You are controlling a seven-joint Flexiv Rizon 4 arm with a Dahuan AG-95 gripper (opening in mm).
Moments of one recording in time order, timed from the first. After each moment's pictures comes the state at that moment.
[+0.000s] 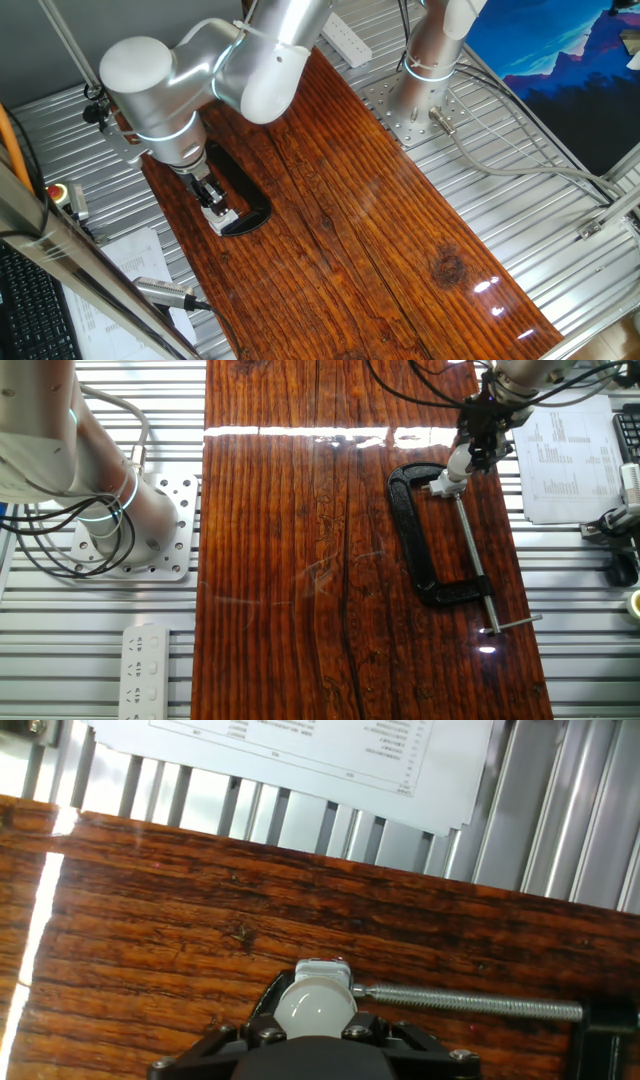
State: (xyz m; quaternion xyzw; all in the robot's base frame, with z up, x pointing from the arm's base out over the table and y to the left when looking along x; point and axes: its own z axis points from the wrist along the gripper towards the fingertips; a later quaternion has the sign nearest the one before) arm 0.618 0.089 0.109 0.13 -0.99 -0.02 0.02
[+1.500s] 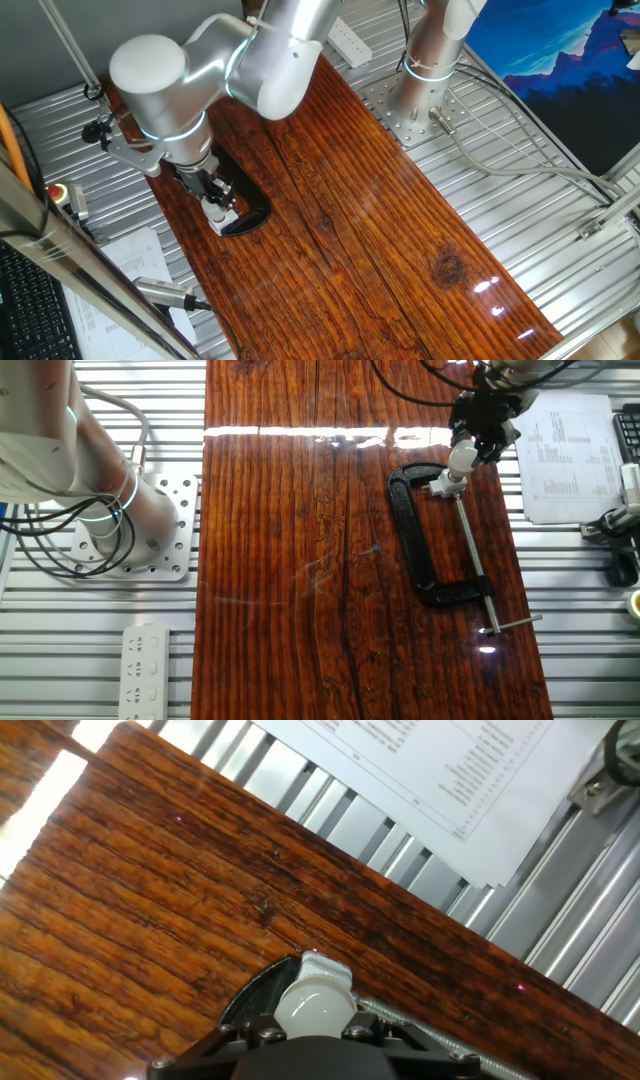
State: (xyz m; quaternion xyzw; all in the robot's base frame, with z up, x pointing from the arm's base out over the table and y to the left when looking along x) arm 0.614 0.091 0.127 0.31 -0.95 0.00 0.01
